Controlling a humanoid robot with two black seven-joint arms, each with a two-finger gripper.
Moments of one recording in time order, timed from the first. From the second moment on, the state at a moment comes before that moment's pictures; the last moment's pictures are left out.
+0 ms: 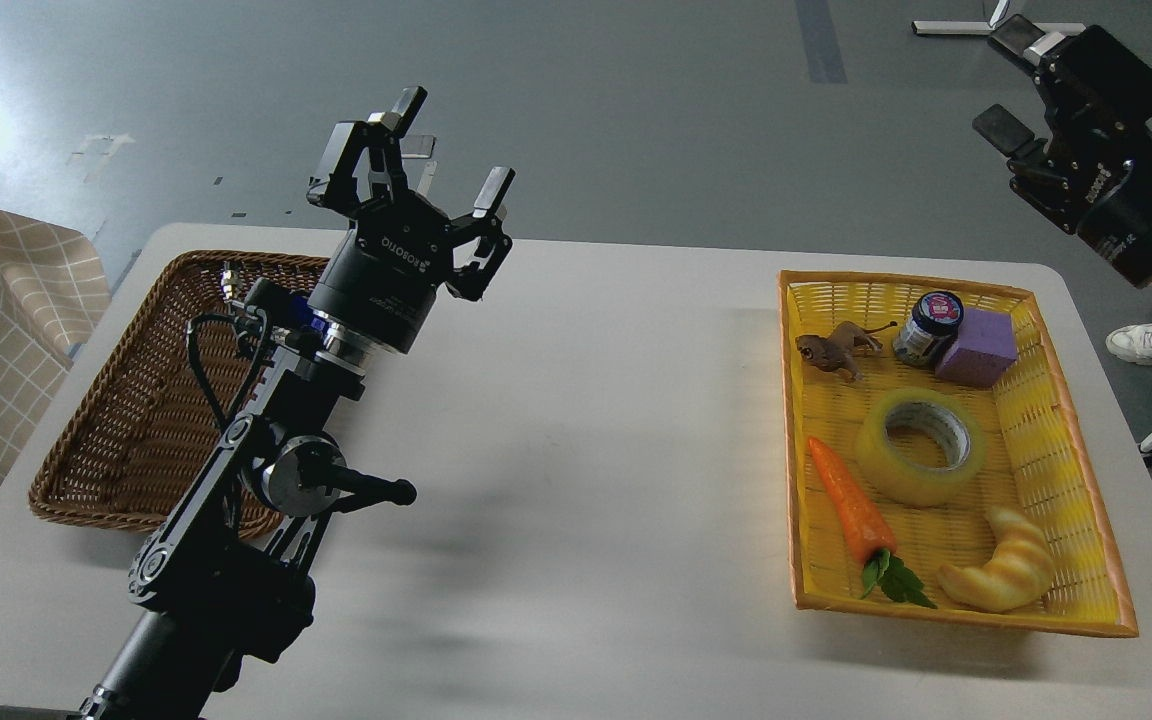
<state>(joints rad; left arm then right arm) -0.26 -0.04 -1.36 -1.40 0.79 -0.38 -0.25 0.39 -0.45 1.52 1.54 -1.23 0.49 -0.03</state>
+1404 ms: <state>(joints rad) -0.26 -0.04 -1.36 -1.40 0.79 -0.38 -0.25 0.19 -0.65 1.24 1.54 -1.96 0.49 -0.19</state>
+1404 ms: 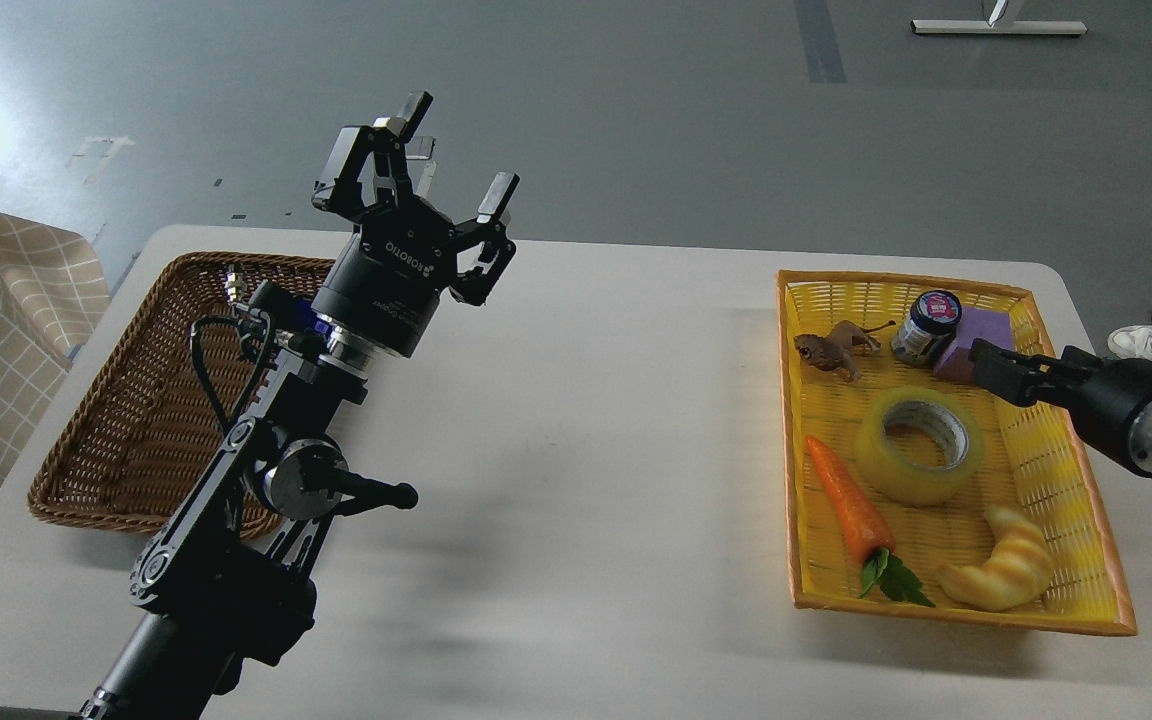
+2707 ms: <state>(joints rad) -0.26 -0.04 -1.36 -1.40 0.79 -0.38 -0.25 0.21 -0.54 1.16 1.39 -2.07 0.49 -0.19</state>
